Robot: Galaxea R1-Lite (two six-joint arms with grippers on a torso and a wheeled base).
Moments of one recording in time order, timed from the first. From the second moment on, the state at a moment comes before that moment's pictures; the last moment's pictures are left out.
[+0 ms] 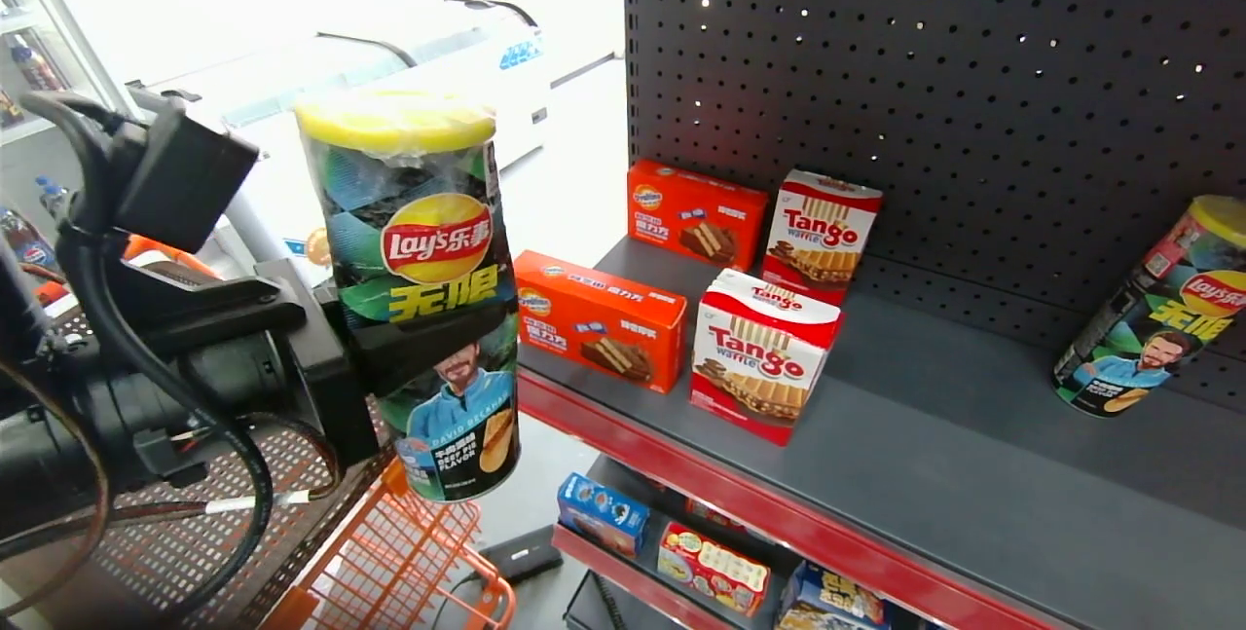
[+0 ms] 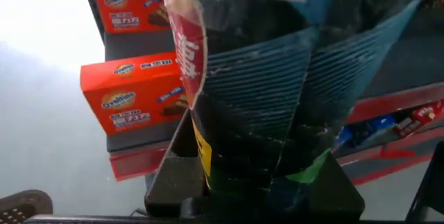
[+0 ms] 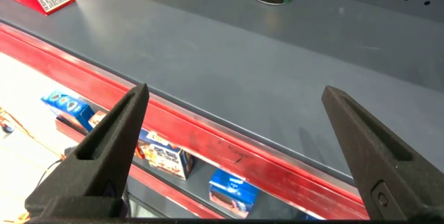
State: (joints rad) left arm -0.47 1.29 -0.69 -0.55 -0.36 0.01; right arm 0.00 0.01 0.00 0.00 -0.02 0.00
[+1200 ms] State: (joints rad) left arm -0.58 1.21 -0.65 -0.58 -0.50 0.00; right arm 0.00 0.01 0.00 0.00 -0.02 -0.01
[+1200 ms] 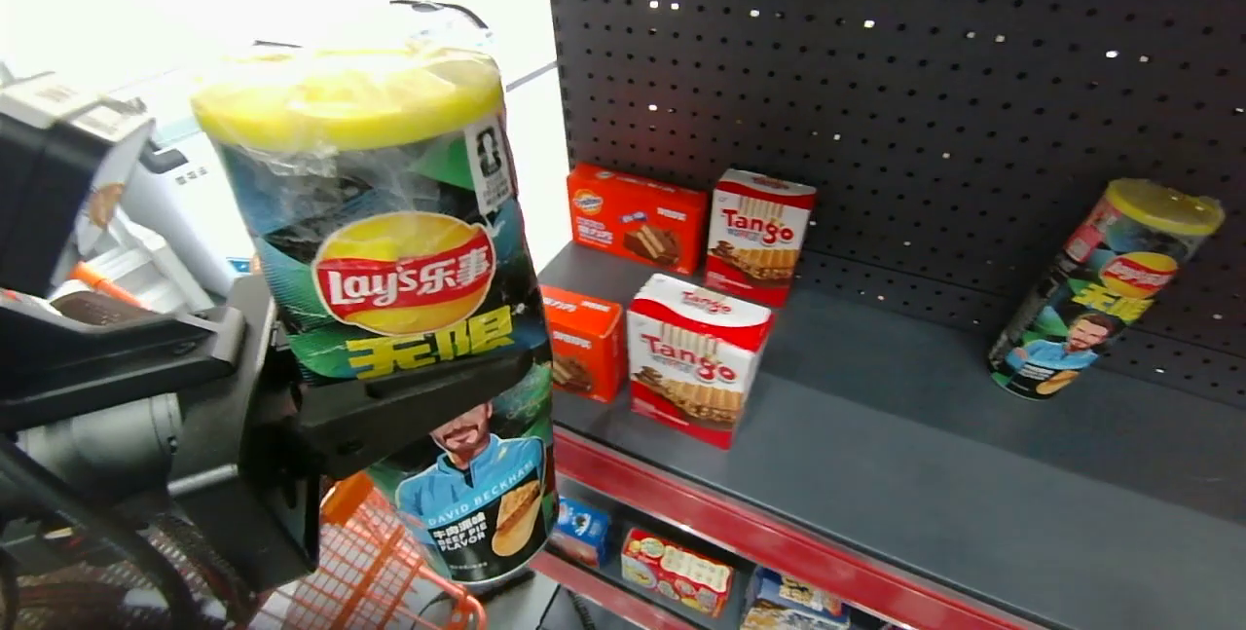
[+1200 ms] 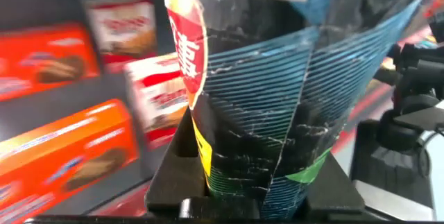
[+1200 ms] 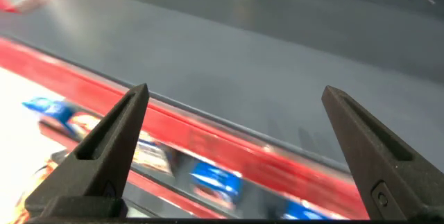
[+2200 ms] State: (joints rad) left arm -0.58 1.21 -0.65 -0.60 -0.50 -0.02; right arm 0.00 0.01 0.00 0.00 -0.02 0.00
